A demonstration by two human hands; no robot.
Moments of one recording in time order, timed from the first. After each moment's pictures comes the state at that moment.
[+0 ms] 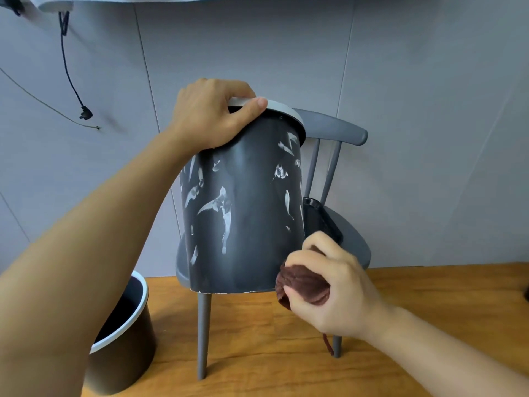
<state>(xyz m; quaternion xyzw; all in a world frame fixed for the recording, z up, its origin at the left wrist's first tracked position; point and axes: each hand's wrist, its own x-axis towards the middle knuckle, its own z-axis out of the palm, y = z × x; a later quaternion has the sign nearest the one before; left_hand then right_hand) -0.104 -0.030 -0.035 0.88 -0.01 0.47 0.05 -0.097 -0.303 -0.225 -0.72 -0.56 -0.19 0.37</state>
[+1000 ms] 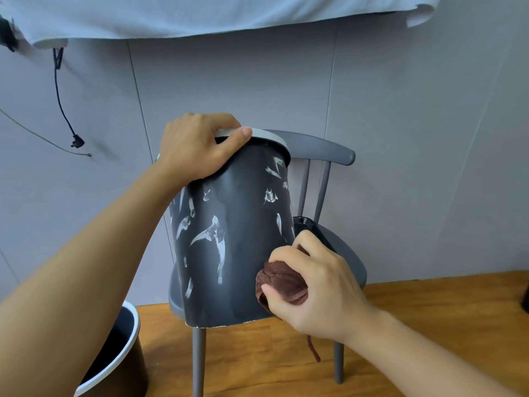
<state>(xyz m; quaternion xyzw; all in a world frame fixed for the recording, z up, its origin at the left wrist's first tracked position) -0.100 -0.021 -0.039 0.87 0.01 0.49 0.04 -0.100 -0.279 -0.195 -0.75 -0.52 -0.25 0.33</state>
